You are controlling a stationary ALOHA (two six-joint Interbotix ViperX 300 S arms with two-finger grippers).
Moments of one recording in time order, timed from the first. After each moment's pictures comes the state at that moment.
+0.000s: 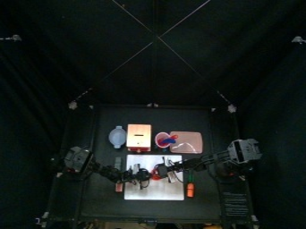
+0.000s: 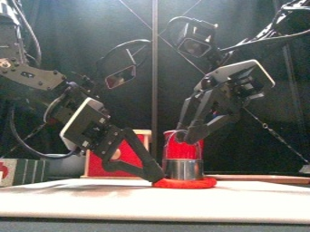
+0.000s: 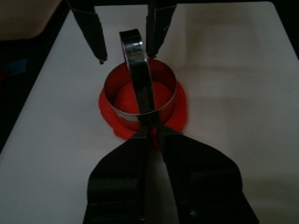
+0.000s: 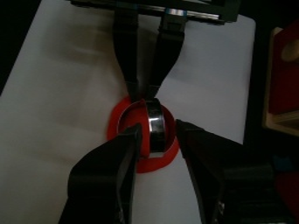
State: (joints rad) left arm -0.33 0.38 0.73 -0.74 -0.66 0.44; right arm 0.11 0.02 0.73 -0.24 0.00 0.01
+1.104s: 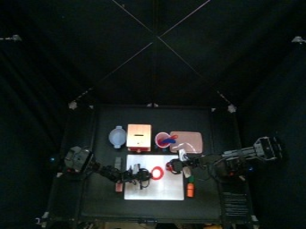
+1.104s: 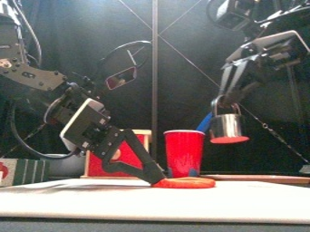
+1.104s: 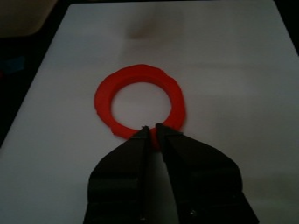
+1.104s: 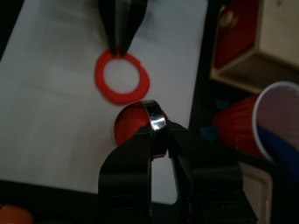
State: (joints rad) left arm -0.33 0.38 0.73 -0.74 -0.65 0.44; right arm 0.08 -0.39 0.89 -0.32 0.30 0.02
